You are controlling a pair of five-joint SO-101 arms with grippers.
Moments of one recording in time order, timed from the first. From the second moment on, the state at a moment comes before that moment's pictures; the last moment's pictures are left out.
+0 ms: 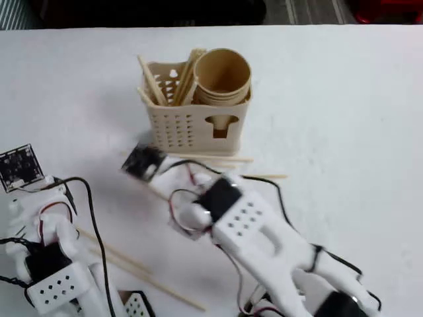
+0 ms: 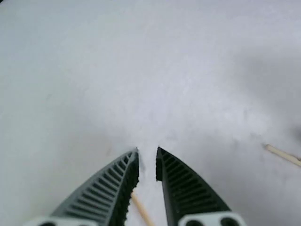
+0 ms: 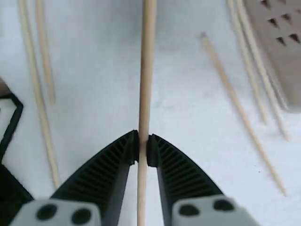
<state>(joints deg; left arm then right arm) -36.4 -81.8 77.3 51.5 -5.8 -48.6 -31.3 31.2 77.3 13.2</state>
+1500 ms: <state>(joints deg) -36.4 -81.8 77.3 51.1 -5.8 -32.6 -17.1 25.2 3.1 2.0</state>
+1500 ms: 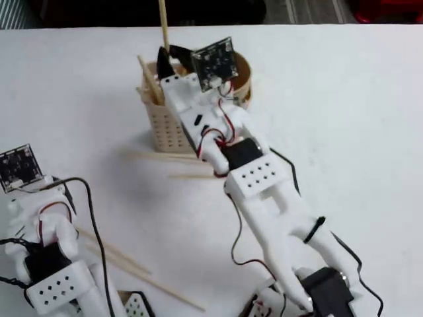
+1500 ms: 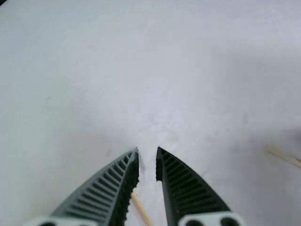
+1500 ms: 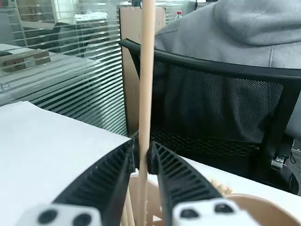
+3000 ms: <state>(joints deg) -36.4 -81.8 77.3 51.1 -5.8 -25.3 -30.2 43.1 75.3 58.3</state>
